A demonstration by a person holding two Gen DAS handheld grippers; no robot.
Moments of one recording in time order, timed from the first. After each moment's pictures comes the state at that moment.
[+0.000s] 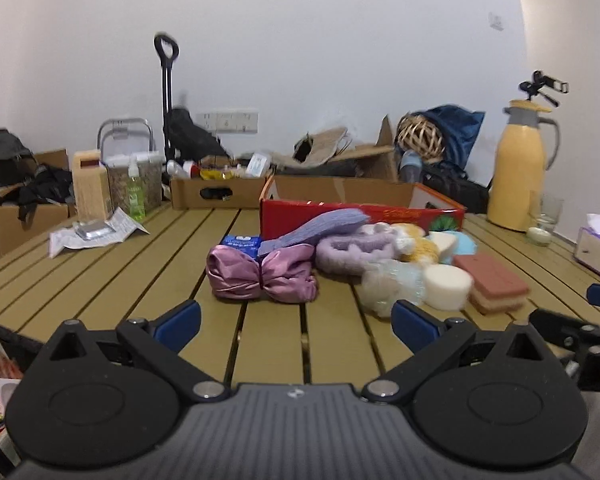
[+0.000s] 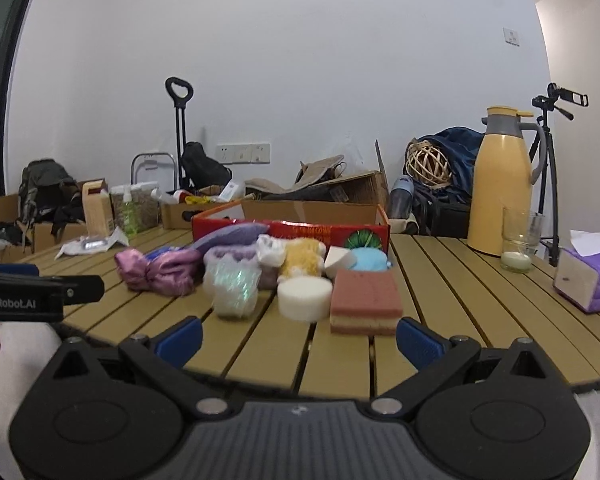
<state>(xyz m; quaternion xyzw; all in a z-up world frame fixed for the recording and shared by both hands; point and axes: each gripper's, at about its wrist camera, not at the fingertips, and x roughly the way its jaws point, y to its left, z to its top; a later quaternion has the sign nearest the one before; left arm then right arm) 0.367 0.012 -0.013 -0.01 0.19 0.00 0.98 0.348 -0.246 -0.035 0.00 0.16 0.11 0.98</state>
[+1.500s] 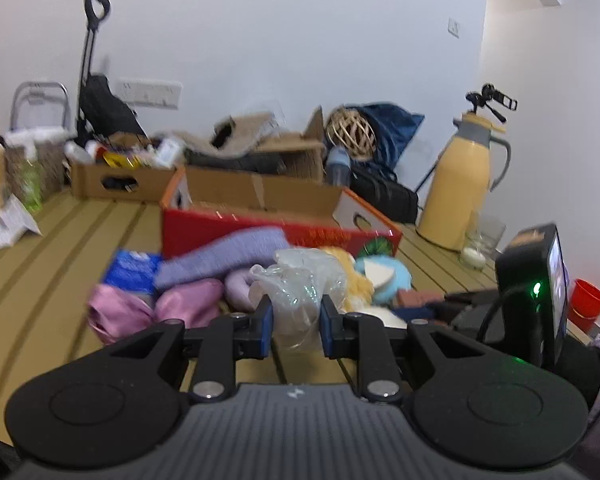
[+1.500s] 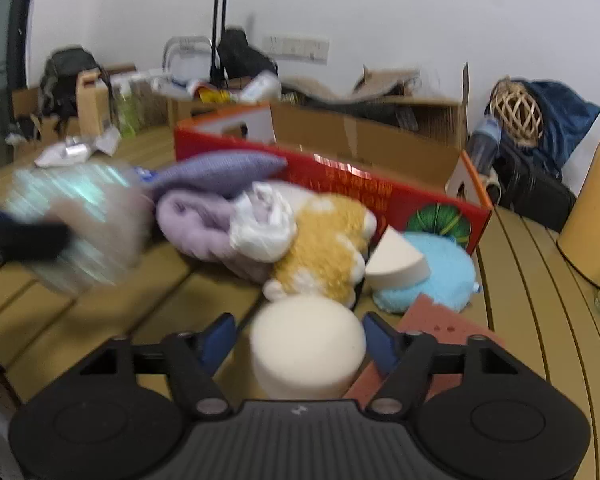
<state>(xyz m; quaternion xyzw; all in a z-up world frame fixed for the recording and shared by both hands) 0.434 0.008 0.015 -0.07 0.20 -0.13 0.97 0.548 -0.202 -0.047 -0.11 0.32 0.18 0.92</state>
